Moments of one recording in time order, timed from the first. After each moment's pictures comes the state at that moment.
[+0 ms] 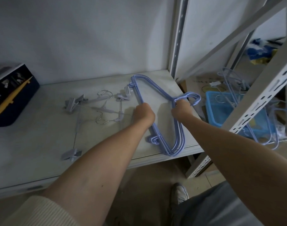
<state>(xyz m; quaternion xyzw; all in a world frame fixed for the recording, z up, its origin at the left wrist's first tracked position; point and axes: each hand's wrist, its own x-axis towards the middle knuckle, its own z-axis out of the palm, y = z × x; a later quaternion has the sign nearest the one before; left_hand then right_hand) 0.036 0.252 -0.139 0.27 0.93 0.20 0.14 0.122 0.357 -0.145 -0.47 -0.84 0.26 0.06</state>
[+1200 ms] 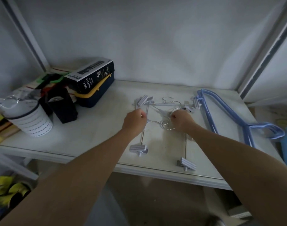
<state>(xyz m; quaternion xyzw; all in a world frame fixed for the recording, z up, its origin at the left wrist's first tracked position) -0.111 0.034 -0.143 0.19 0.92 0.33 0.07 -0.050 0.213 -0.149 -0.26 -0.94 0.22 -0.01</state>
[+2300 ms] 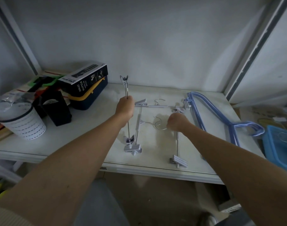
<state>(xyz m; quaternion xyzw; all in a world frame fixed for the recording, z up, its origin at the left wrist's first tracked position) -0.120 0.042 -0.088 0.03 0.82 0.56 0.15 -0.033 0.211 -0.135 -0.30 -0.93 0.19 -0.09</state>
